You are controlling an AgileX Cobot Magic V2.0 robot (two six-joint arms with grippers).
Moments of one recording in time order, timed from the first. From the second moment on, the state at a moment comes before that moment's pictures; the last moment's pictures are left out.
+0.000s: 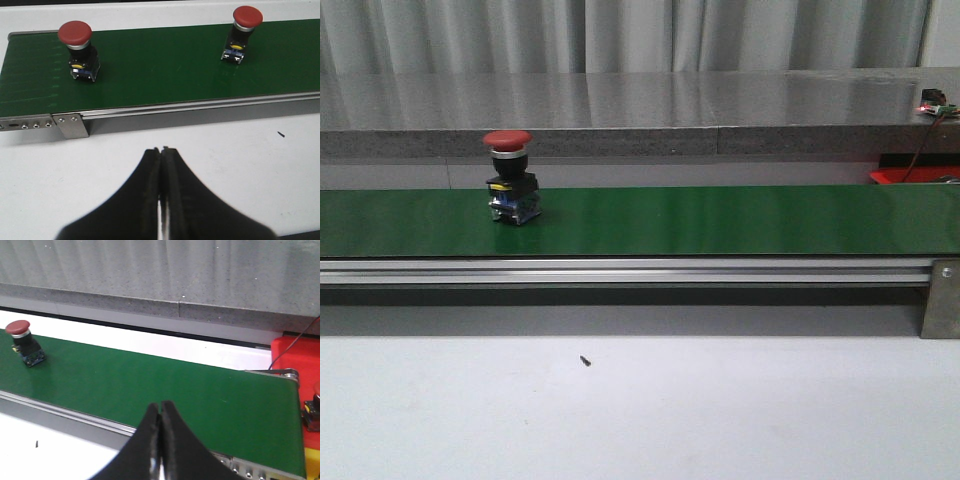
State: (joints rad) left arm 0.08 0.60 -0.67 -0.36 0.84 0.34; right arm -0.07 0.54 -0.40 1.10 0.39 -1.06
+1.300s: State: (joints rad) left arm 0.08 0.60 -0.67 -0.36 0.84 0.34; right arm 0.25 1.41 -1.02 1.02 0.51 -1.00
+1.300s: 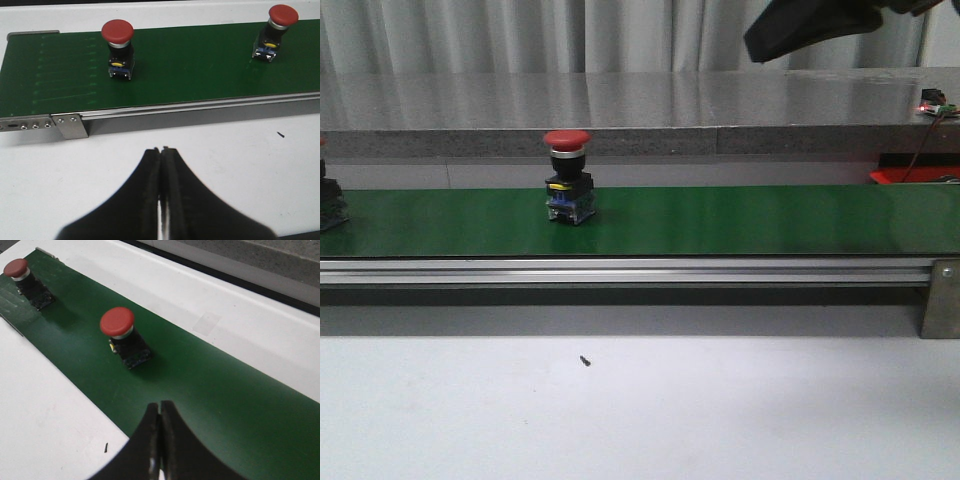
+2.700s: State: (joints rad) left arm 0.08 0.60 -0.67 -0.36 0.84 0.34; right arm 0.39 1.87 -1.34 1.01 0.49 -0.97
